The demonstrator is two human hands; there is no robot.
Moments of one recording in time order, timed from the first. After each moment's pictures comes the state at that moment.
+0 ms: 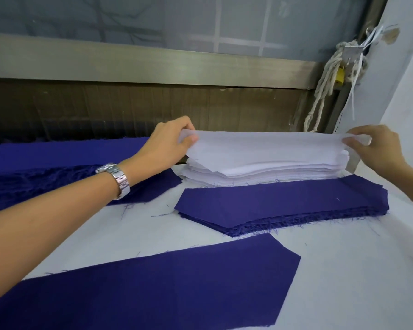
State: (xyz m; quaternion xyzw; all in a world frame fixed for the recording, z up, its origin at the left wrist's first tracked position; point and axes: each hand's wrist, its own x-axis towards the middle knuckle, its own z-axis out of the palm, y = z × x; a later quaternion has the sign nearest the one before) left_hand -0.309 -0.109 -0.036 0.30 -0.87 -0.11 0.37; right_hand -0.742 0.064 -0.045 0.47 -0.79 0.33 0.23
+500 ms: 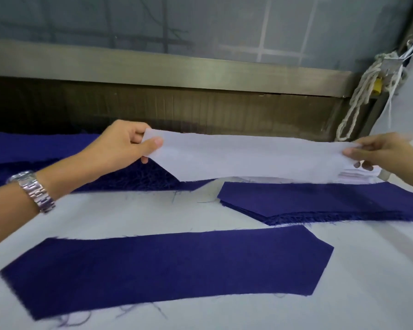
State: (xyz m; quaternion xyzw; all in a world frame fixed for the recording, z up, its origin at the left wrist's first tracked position) left_hand -0.141 -0.063 -0.016 0.40 -0.82 -0.23 0.35; right_hand -0.639 0.075 -0.014 0.55 -0.71 0.43 -0.09
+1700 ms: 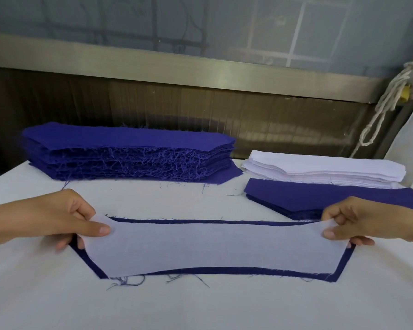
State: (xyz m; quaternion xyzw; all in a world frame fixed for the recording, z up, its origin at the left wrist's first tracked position) left_hand 0.030 -0.022 -0.080 0.55 -0.72 -0.42 0.01; right_hand -0.518 0.116 -0.056 0.65 -0.65 0.09 -0.38
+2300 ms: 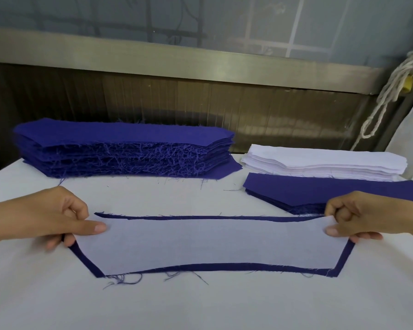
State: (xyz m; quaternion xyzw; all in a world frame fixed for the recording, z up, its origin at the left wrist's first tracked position) left_hand 0.028 -0.012 -0.076 0.60 -0.71 -0.36 0.04; right_hand -0.525 0.118 -0.056 0.64 -0.69 0.08 -0.34
